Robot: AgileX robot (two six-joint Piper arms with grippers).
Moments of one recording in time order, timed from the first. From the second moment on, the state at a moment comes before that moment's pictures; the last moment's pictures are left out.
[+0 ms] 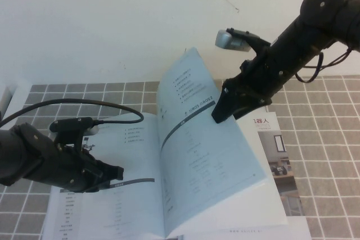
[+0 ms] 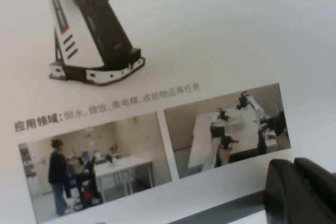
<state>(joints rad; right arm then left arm) 0.34 2.15 -1.86 0.65 1.28 -0.45 -0.17 1.76 -0.84 -0.78 0.33 0.57</state>
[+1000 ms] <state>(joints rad) 0.43 2.15 -1.93 0.89 1.28 -0.53 -0.17 1.77 -0.89 -0.82 0.41 0.57</state>
